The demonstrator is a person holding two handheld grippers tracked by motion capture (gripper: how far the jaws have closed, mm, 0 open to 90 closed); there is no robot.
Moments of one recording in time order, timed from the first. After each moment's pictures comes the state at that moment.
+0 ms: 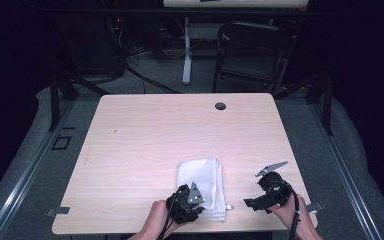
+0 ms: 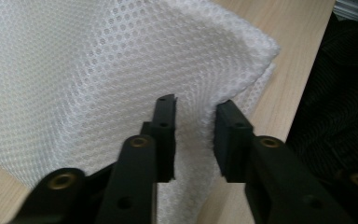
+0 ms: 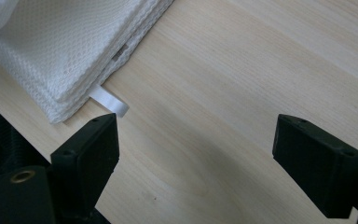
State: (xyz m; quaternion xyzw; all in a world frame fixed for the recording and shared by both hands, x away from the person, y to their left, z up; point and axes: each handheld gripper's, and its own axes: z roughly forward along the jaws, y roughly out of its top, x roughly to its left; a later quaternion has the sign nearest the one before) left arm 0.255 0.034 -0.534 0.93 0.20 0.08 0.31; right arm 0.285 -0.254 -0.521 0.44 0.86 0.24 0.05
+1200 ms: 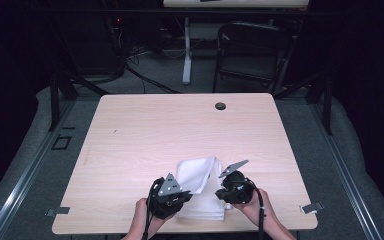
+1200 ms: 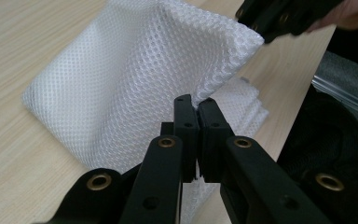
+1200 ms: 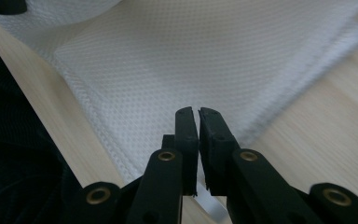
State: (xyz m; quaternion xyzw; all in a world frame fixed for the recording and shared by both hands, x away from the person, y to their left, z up) left arm 0.254 0.082 -0.507 0.86 0.29 0.09 0.41; right arm 0.297 -0.159 -0.528 0.35 0.90 0.27 0.02
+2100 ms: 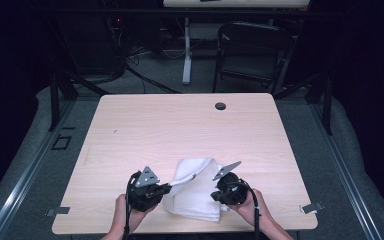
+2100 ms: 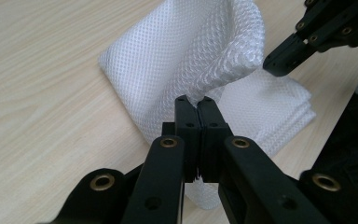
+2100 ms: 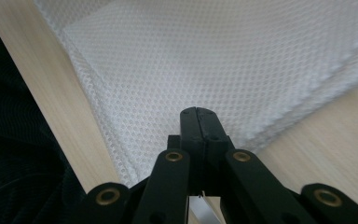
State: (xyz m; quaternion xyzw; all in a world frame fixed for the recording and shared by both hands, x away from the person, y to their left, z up) left arm 0.268 0.130 -0.505 0.84 0.35 0.10 0.40; right arm 0.297 -0.154 -0.529 0.34 0.90 0.27 0.02
